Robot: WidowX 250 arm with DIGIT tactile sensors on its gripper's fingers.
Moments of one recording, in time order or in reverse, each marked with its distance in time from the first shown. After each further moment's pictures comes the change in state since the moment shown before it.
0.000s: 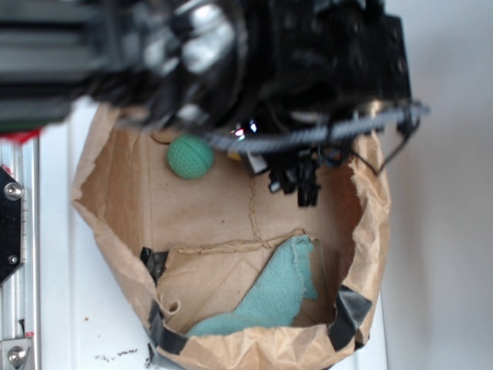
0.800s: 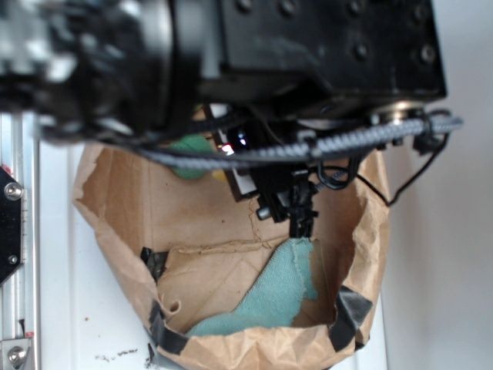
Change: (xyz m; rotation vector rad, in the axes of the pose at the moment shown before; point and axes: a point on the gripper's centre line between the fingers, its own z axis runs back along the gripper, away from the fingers) arm -0.014 0.004 0.041 -0.059 0.045 -0.053
